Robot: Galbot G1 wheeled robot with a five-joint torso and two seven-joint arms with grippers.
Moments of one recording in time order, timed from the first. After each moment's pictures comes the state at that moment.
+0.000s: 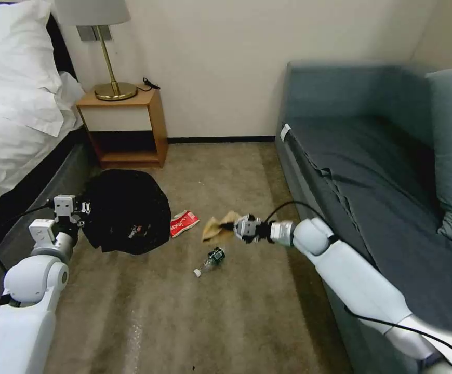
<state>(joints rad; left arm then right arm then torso) 1.13 -1.06 -0.72 -1.74 -0.37 0.26 0.04 -0.53 1.09 -0.11 1.38 -0.05 0.22 -0.67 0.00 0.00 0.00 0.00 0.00</state>
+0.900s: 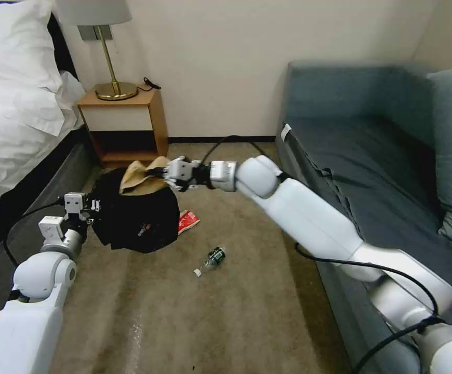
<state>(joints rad) 1.12 -1.08 -0.70 -1.77 -0.37 0.26 0.04 -0.15 1.35 -0.45 1.32 0.12 0.11 -0.62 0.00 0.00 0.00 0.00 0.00</state>
